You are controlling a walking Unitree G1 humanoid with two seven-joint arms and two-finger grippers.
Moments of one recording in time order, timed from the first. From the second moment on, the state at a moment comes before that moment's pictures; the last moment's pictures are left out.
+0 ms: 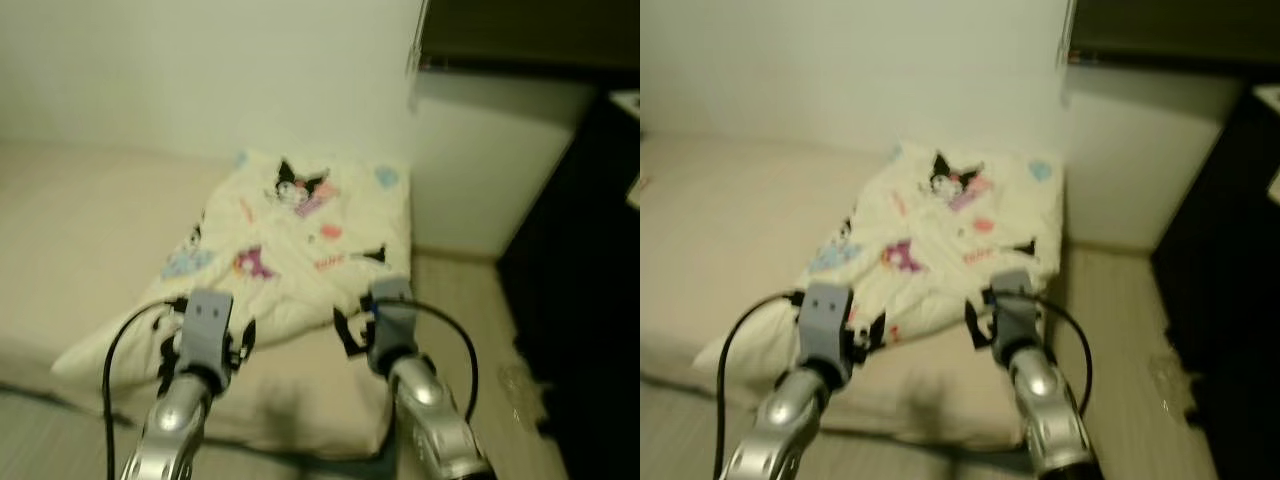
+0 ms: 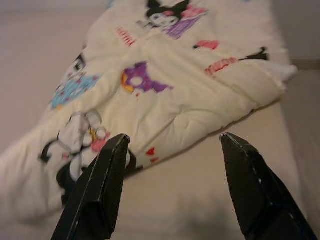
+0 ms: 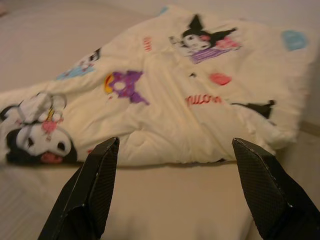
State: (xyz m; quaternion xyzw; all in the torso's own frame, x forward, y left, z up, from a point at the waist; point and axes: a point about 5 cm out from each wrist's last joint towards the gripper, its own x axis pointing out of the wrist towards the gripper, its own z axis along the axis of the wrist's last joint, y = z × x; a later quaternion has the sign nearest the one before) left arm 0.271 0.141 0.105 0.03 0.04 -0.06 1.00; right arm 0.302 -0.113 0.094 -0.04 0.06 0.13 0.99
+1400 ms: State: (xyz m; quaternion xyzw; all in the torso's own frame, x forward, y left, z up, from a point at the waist) left arm 0.269 0.140 0.102 0.03 0.04 -0.06 1.00; right arm 0.298 -0.112 0.089 -0.06 0.08 0.15 0.98
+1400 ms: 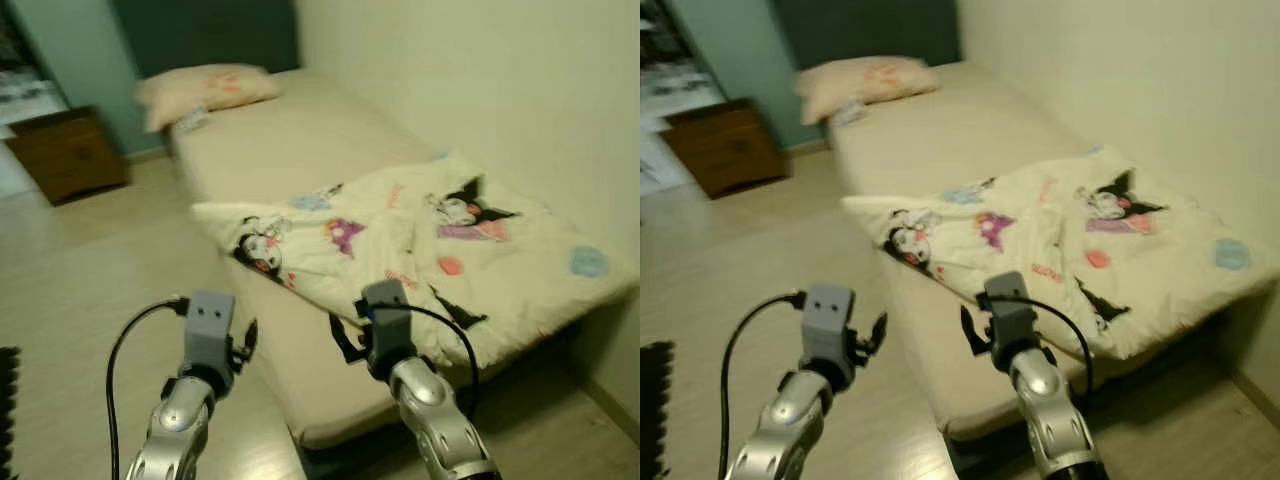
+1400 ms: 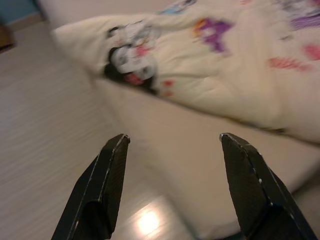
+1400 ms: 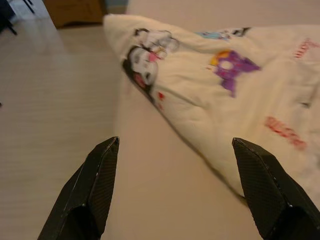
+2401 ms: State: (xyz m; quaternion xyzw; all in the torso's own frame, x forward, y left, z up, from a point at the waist) left arm 0.277 0.146 0.110 0.03 0.03 -0.04 1.00; right arm 0.303 -0.115 0.095 -0.03 0.07 0.13 0.99
